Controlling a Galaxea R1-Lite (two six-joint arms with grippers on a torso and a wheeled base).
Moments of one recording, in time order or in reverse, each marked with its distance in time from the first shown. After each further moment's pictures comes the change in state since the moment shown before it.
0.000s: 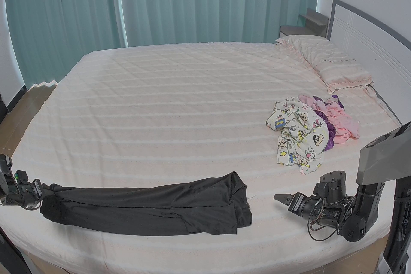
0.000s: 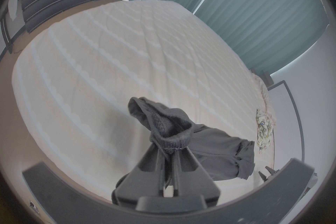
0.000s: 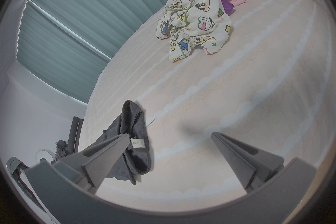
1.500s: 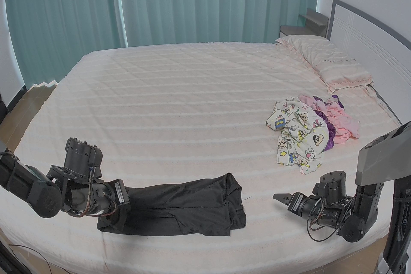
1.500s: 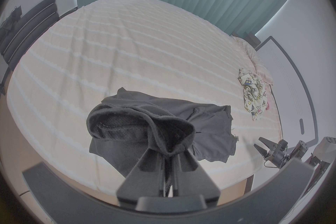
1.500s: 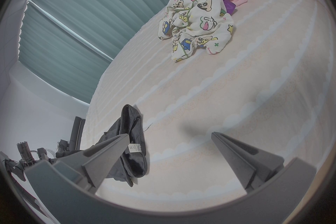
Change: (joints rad) left arm -1.050 -0.188 -0.002 0.044 0.623 -0.547; right arm 0.000 0.011 0.002 -0.029 0.009 0.001
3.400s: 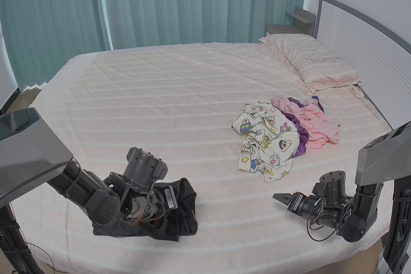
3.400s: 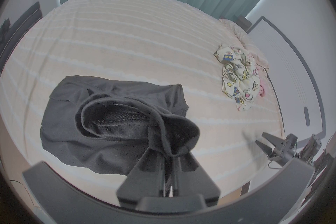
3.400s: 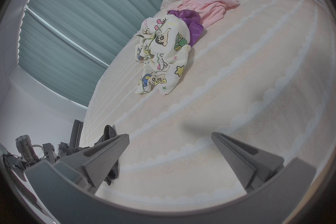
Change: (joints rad) left arm -0.247 0.271 -0.205 -0.021 0.117 -0.133; right arm 0.000 0.001 -0.003 0.001 0.000 0.000
